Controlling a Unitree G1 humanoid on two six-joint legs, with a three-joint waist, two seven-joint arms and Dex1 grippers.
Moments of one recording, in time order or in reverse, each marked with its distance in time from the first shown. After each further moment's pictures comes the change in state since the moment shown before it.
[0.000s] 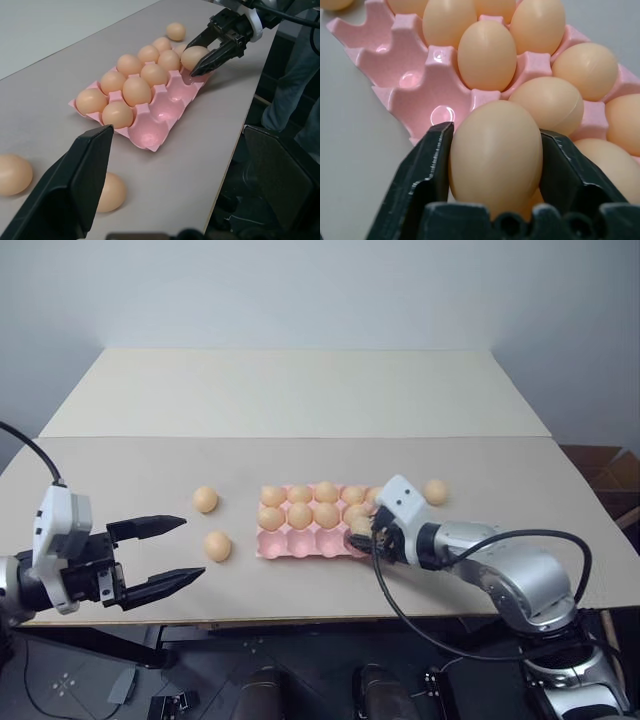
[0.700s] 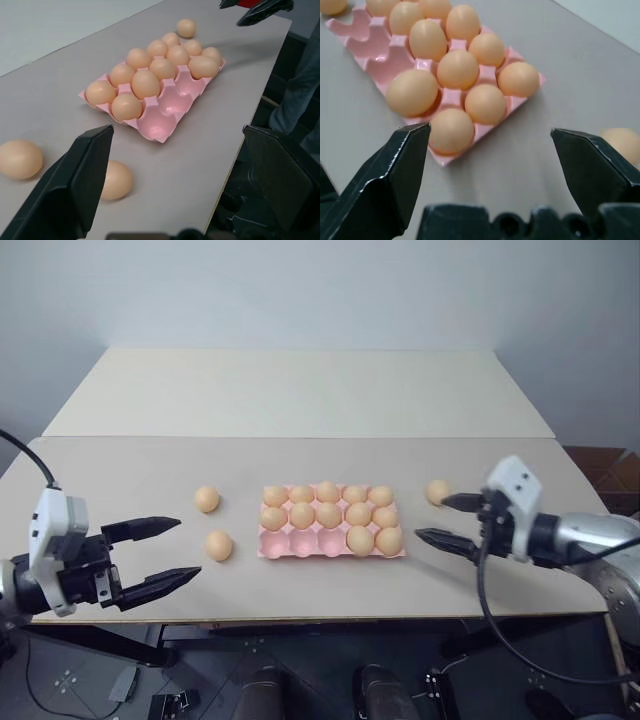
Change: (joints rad) left arm 0.055 -0.020 0.027 0.013 0.011 -0.006 0.001; right arm 0.315 -0.340 -0.484 0.090 0.116 -0.365 0.463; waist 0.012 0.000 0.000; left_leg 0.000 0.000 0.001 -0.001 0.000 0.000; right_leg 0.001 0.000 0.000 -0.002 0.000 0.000
